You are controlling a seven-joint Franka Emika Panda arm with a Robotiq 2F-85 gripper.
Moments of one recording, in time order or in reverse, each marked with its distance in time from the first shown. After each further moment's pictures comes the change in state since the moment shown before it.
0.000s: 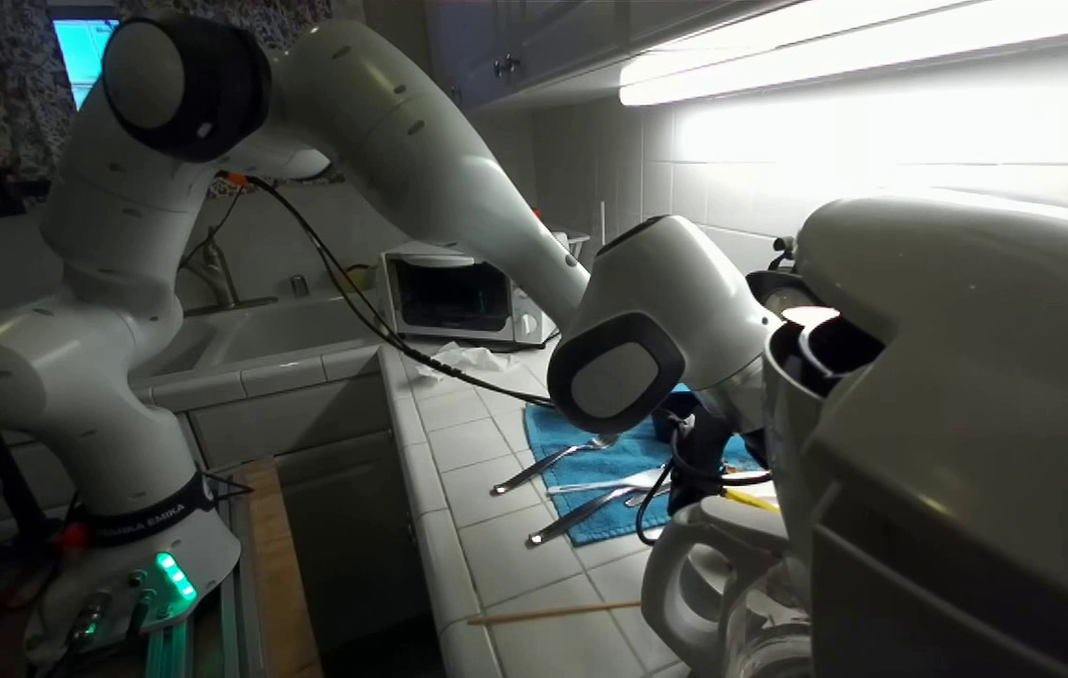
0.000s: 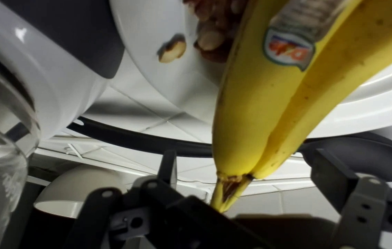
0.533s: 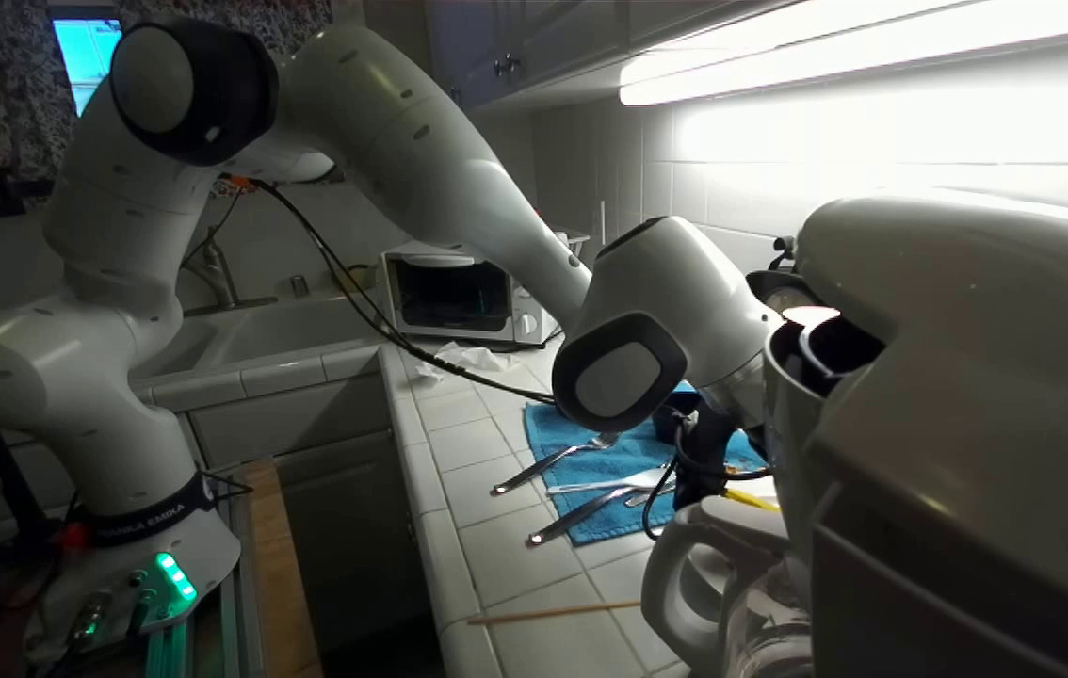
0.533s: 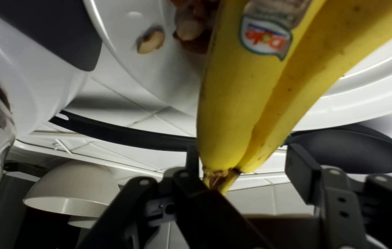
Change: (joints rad) arm 0.005 0.010 0.008 0.010 0.013 0.022 0.001
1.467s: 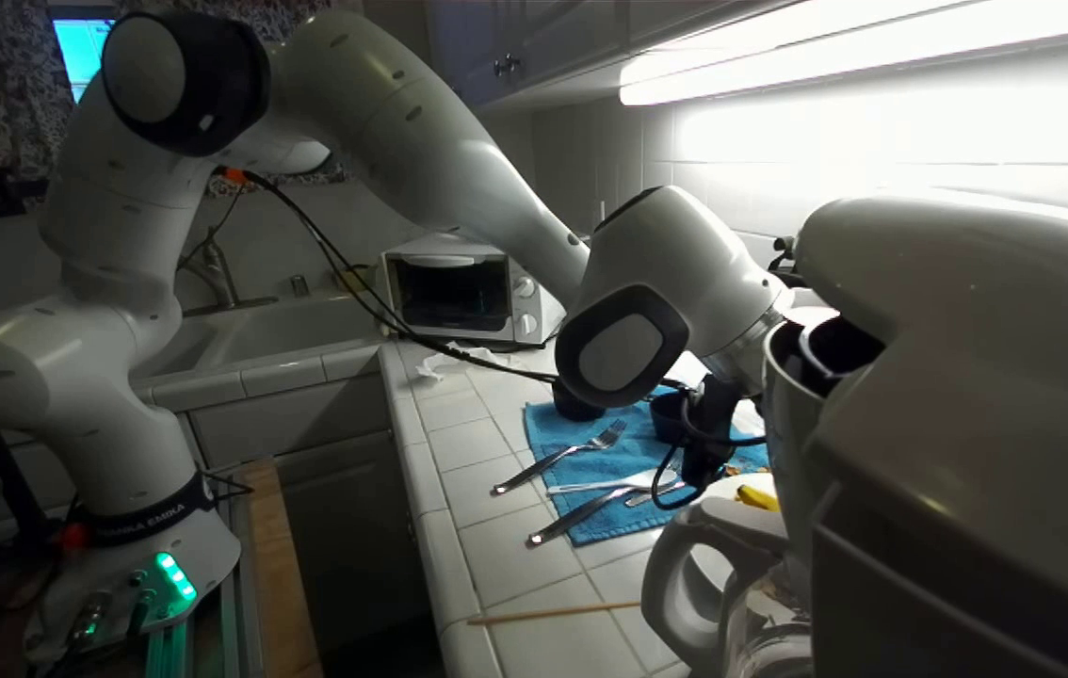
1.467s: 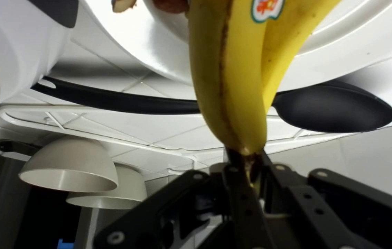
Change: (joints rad) arm 0.016 -0.031 -0.003 0.010 0.021 0.008 0.013
